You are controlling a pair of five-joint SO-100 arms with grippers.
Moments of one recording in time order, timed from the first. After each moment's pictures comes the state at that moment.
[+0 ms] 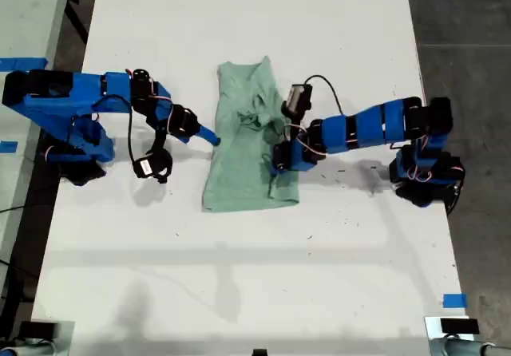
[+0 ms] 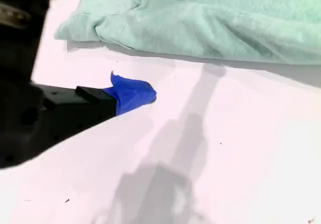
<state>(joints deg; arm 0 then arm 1) -4.2 107.7 116.5 59.3 16.9 6.6 78.0 102.7 43.2 -13.3</state>
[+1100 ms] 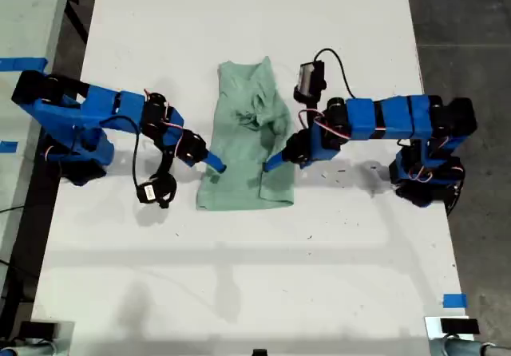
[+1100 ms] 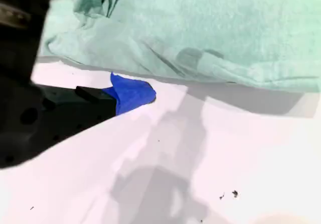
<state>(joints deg) 9.1 96.9 108.4 59.6 8.3 3.5 92.9 87.5 83.6 -15.5</state>
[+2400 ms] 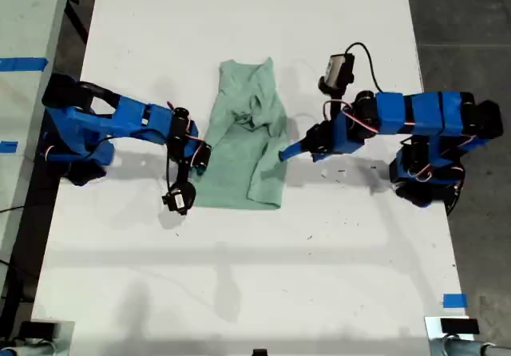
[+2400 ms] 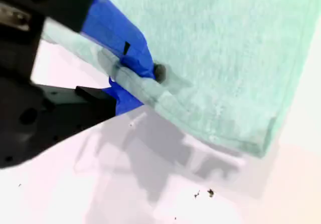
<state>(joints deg) 8.9 78.3 97.1 62.8 2.7 7.0 112.3 108.5 76.2 -14.9</state>
